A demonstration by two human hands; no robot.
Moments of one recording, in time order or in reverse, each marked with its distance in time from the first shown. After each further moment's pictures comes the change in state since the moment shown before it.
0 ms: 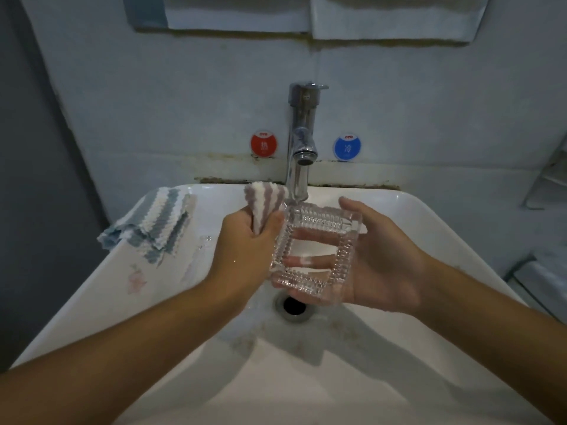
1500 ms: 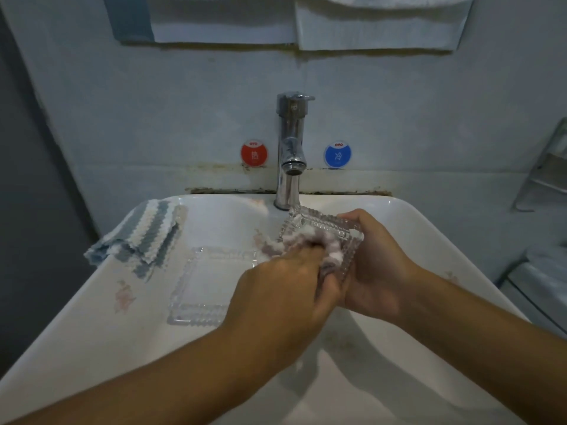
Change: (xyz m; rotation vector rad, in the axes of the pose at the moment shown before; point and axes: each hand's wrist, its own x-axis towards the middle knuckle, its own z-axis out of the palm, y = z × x) left_hand -0.035 -0.002 0.021 0.876 -0.173 0.664; right_hand 0.010 -0.002 -0.003 -0.002 0.137 -0.144
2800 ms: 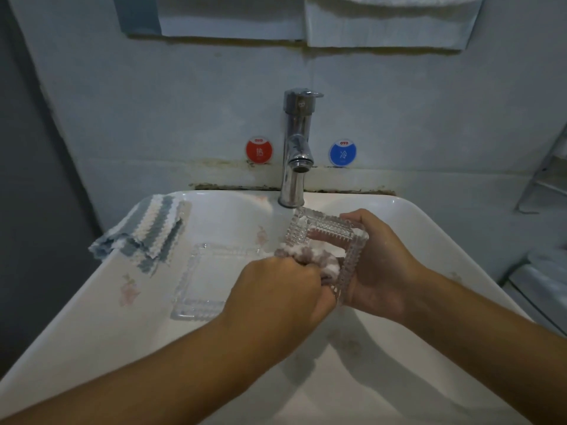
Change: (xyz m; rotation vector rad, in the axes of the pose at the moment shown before) left_hand -0.001 -0.018 0.000 0.156 -0.045 0.134; right_hand 0.003 0.002 -0.005 -0.080 0.069 -0.024
